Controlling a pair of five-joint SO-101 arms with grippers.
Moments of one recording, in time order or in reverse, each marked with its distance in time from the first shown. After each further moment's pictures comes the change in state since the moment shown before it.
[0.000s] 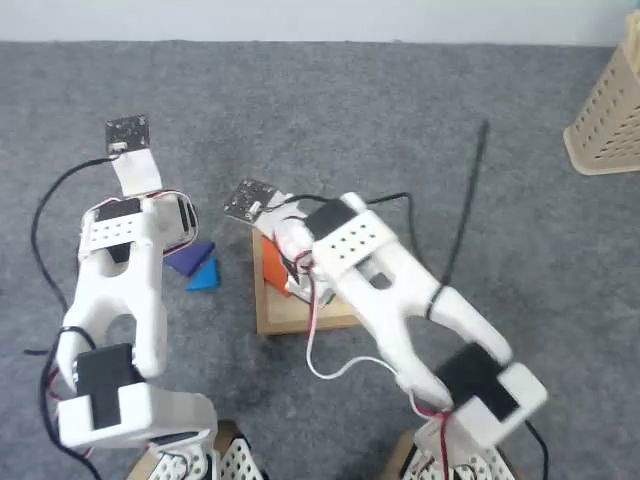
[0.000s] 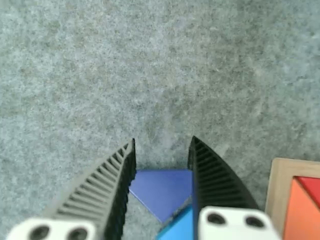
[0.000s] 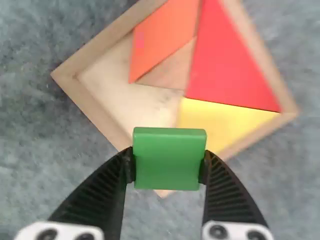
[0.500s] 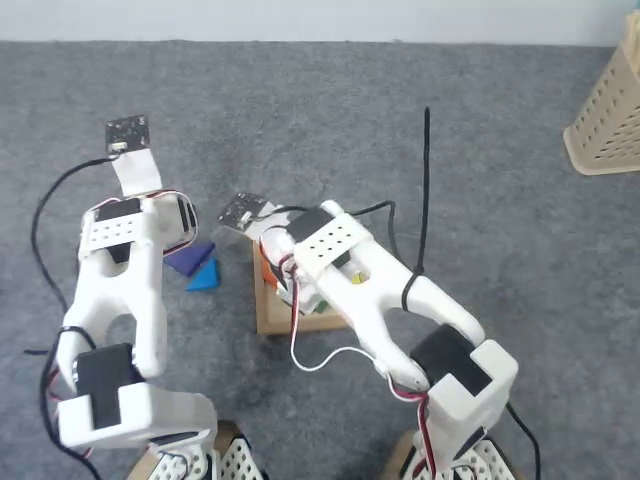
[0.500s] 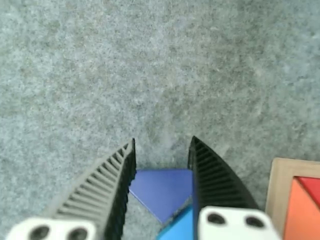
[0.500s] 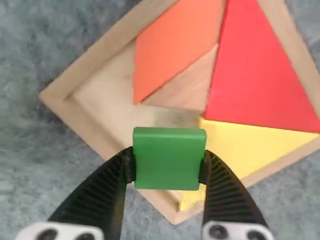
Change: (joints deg) left arm 0.0 0.0 0.0 -0.2 0.0; right arm -2.2 7.9 -1.2 -3.9 -2.5
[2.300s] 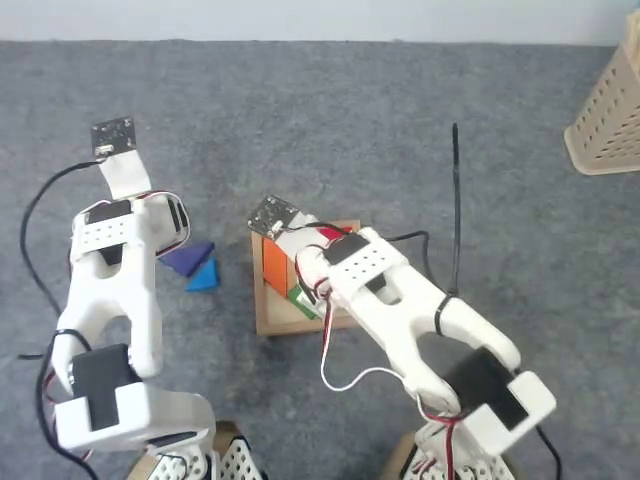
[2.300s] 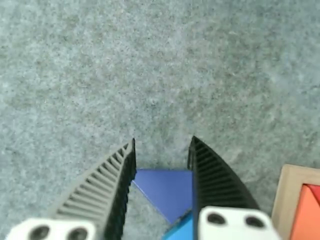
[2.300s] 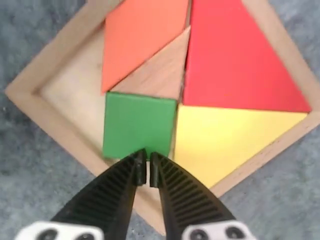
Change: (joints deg) left arm -2.0 0.0 0.0 0.0 1.3; right arm 4.1 -9.5 19.5 -17.8 -0.1
